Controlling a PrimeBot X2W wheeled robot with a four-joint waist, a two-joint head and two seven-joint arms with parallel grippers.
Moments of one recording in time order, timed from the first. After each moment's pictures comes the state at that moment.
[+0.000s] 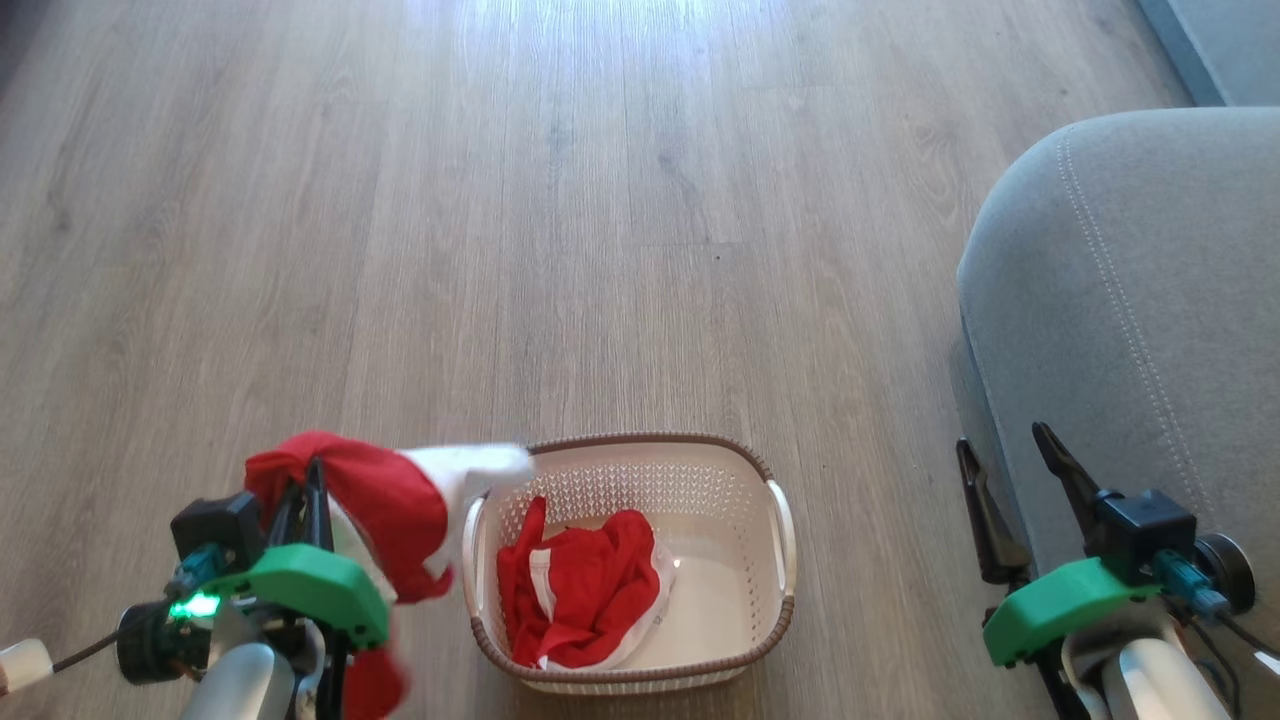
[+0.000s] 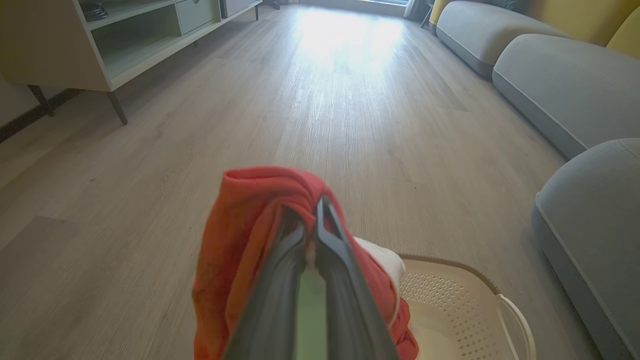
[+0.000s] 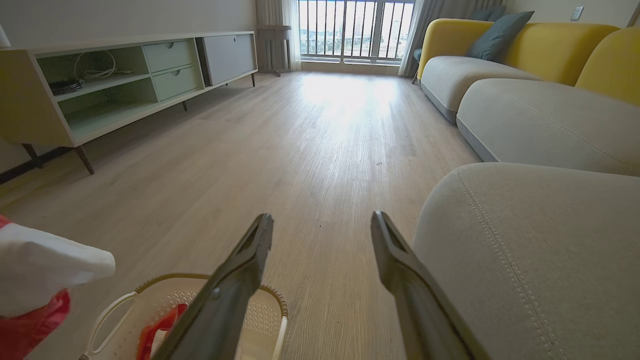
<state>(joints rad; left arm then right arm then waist) -0.17 0.21 -0.27 0.44 -0.49 0.21 -0.25 -0.05 -0.14 0.04 0.29 0.13 0.13 -0.25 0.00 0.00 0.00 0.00</state>
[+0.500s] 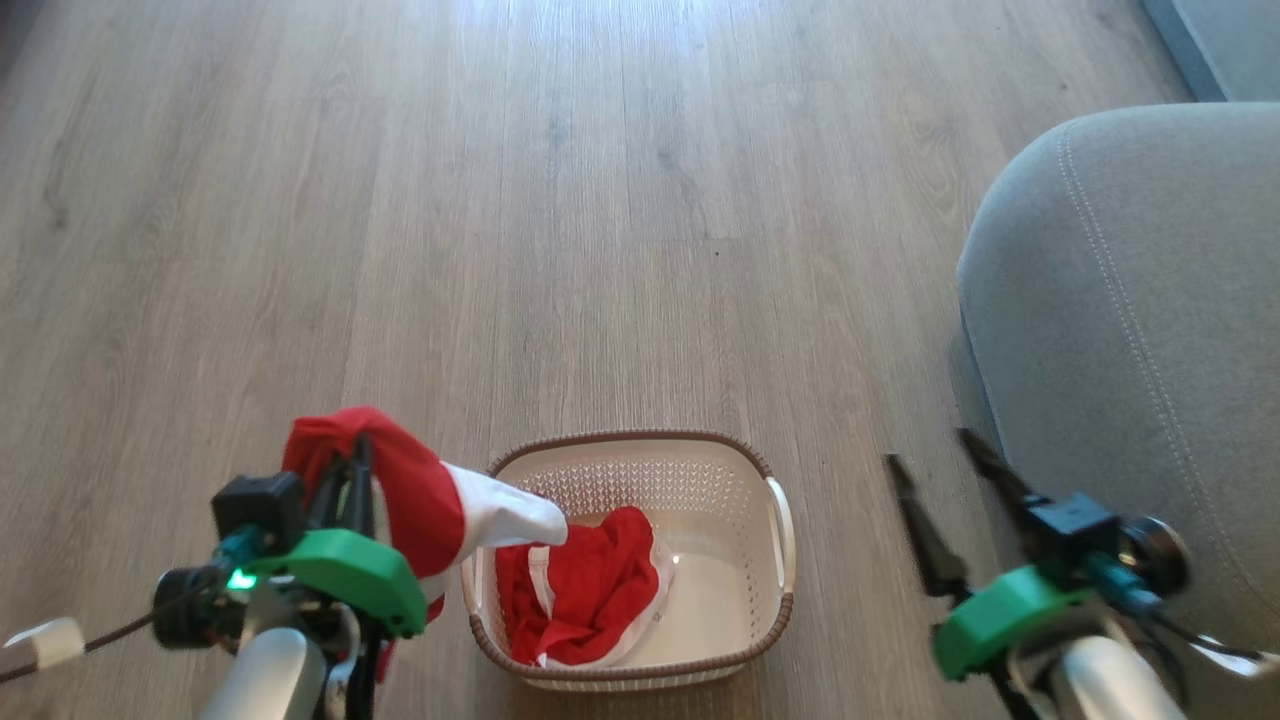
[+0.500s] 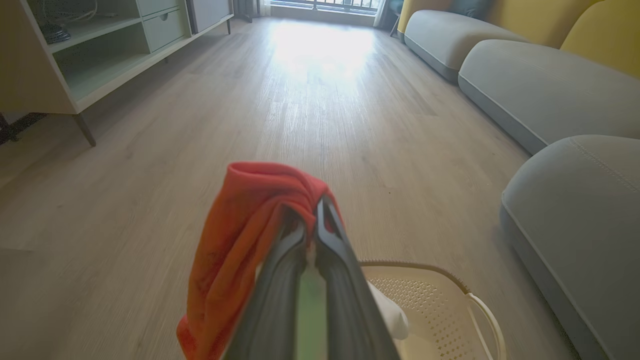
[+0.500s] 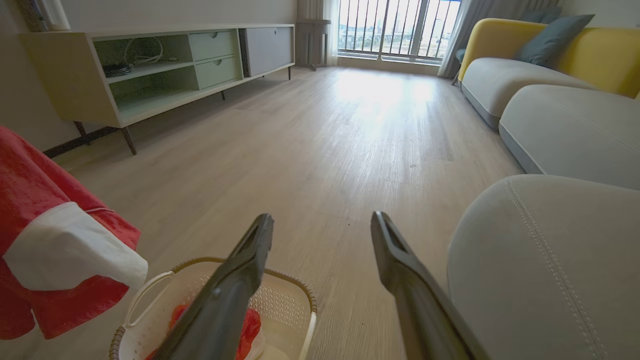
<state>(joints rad) -0.17 0.21 -0.32 0.35 -0.47 0.21 -0.22 -0.06 -0.16 0.16 0.29 0.13 0.13 -0.25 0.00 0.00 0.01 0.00</state>
